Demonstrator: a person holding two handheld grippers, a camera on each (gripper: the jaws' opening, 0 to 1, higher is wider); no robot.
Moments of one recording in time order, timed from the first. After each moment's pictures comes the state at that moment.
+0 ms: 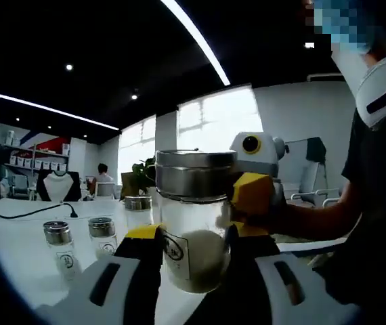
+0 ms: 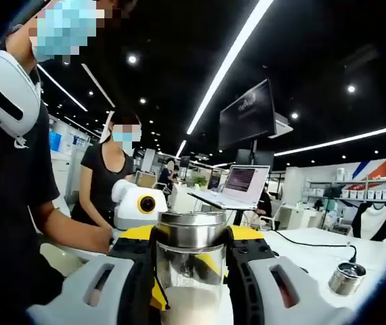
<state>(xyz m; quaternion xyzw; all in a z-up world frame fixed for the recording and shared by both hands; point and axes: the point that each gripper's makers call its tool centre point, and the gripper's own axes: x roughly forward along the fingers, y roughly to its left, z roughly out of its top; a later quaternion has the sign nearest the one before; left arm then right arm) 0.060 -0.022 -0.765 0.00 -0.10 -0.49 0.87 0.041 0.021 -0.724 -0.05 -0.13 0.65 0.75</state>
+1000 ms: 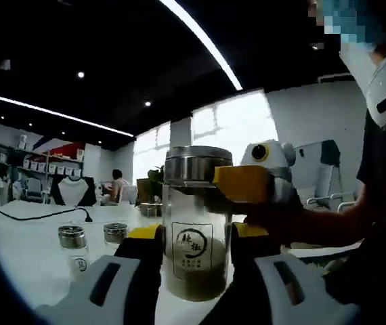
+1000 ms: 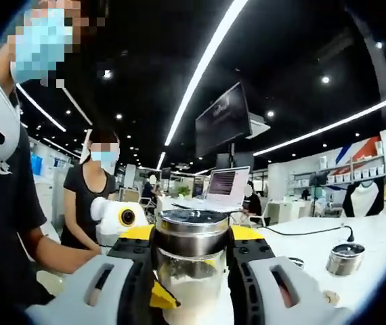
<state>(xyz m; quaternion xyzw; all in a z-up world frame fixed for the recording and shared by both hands) 0.076 -0.012 -0.758 0.01 -0.11 -0.41 0.90 0.073 0.011 -0.719 0.06 -0.08 0.58 0.81</state>
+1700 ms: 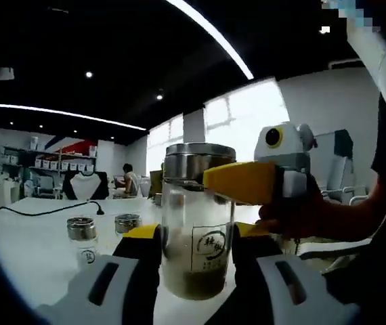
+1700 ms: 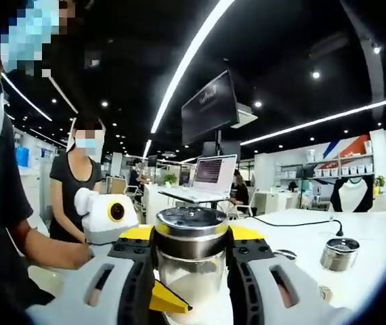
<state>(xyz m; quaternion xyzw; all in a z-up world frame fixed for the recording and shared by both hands) 0.083 -0.009 -0.770 -0.05 -0.07 -0.45 0.89 0.069 0.024 -0.725 0.00 -0.08 0.60 0.80</state>
